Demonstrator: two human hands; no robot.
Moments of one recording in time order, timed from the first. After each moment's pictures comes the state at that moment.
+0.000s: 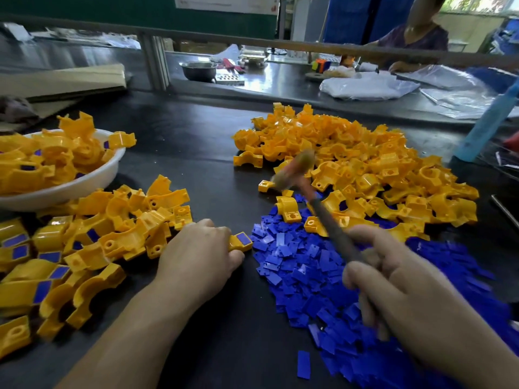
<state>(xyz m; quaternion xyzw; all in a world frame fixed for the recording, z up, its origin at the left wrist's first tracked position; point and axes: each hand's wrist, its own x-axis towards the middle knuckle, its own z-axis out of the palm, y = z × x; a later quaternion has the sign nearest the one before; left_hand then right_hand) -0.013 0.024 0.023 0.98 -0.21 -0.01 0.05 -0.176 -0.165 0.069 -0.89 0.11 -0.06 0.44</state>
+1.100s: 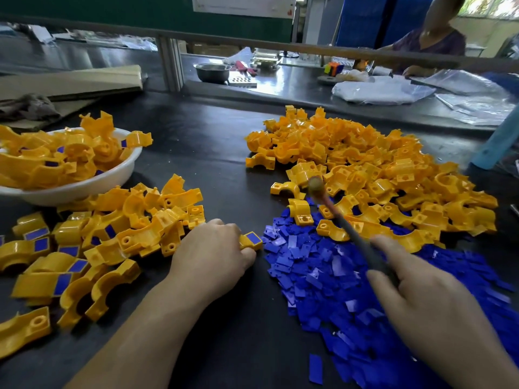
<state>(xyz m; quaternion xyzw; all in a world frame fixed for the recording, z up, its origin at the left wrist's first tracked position) -0.008 0.027 0.019 0.97 -0.19 0.00 0.11 -0.169 -0.173 0.042 -0.97 0.17 -0.14 0.14</state>
